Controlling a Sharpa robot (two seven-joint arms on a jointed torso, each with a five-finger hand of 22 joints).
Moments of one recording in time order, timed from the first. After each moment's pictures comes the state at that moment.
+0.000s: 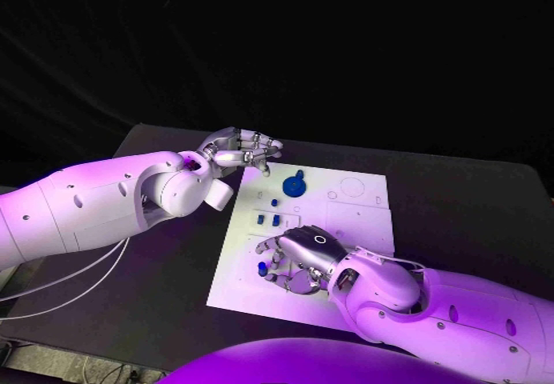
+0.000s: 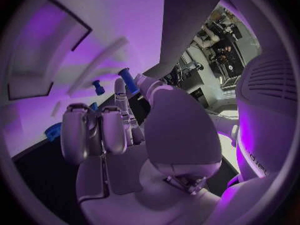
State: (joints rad) left arm 1.16 -0.90 0.00 1.51 -0.17 -0.14 0.22; left_hand 1.48 -0.24 0.51 0.26 0.23 0.80 0.20 0.36 0.27 0.85 0.14 0.59 0.12 0.99 0.06 1.09 0.40 0.18 0.90 0.16 0.83 0.69; right arm 0.99 -0.62 -0.15 1.78 -1.72 -0.41 -0.23; right_hand 1.32 -0.25 0.46 0.21 0.11 0.81 0.12 0.08 0.37 1.26 0.05 0.11 0.13 1.47 -0.02 1.37 1.17 0.05 1.47 0.09 1.34 1.31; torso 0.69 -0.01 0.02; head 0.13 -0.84
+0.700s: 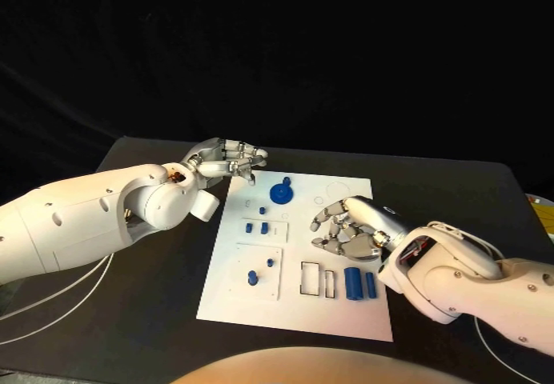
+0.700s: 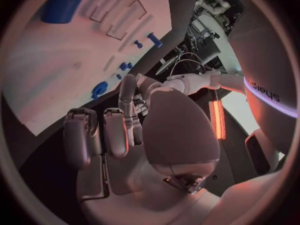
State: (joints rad) left arm 1.16 -0.91 0.00 1.51 -0.17 -0.14 0.22; left_hand 1.48 -0.24 0.51 0.26 0.23 0.80 0.20 0.36 0.27 0.85 0.14 0.59 0.13 0.99 0.06 1.09 0.40 0.18 0.91 0.16 0.83 0.69; right arm 1.11 -0.96 -0.13 1.89 -1.32 -0.51 -0.14; right_hand 1.33 -0.21 0.35 0.21 0.17 1.01 0.11 0.23 0.48 1.34 0.02 0.67 0.73 1.46 -0.05 1.42 1.24 0.04 1.47 0.06 1.46 1.31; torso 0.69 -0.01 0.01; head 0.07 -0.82
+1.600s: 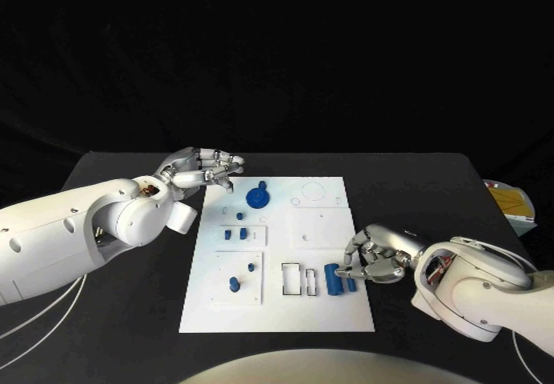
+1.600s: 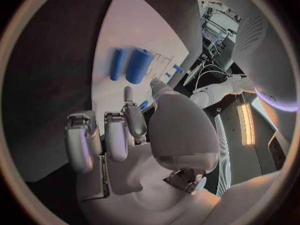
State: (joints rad) left arm 1.15 -0.92 0.00 1.53 -0.17 -0.14 0.22; left_hand 1.48 -0.24 0.51 0.26 0.23 0.80 0.20 0.36 0.27 0.85 0.14 0.59 0.12 0.99 0.06 1.09 0.40 0.18 0.91 0.16 0.83 0.69; right arm 1.05 -1.15 -0.16 1.98 -1.33 -0.35 -0.36; right_hand 1.18 -0.16 0.11 0.29 0.18 0.94 0.10 0.34 0.62 1.40 0.02 1.27 1.31 1.46 -0.05 1.50 1.31 0.01 1.47 0.06 1.56 1.31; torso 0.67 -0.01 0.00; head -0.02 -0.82
